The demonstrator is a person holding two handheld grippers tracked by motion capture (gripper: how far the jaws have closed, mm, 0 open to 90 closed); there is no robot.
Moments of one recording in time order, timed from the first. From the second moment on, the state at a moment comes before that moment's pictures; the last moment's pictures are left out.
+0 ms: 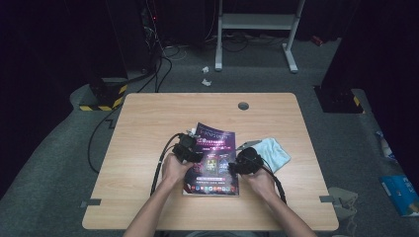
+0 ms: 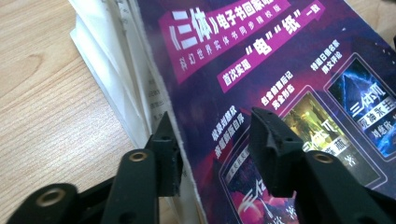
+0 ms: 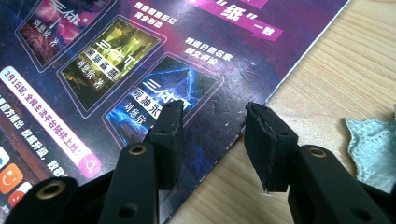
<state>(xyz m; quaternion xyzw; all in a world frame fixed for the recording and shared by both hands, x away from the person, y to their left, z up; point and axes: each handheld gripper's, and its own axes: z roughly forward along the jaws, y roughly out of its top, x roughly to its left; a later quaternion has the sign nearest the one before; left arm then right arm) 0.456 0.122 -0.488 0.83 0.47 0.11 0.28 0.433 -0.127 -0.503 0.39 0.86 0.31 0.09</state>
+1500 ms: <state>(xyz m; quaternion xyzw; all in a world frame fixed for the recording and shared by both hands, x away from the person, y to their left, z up) 0.439 0.142 -0.454 0.78 0.47 0.06 0.40 0.466 -0.137 -0.493 0.44 0.84 0.32 0.03</state>
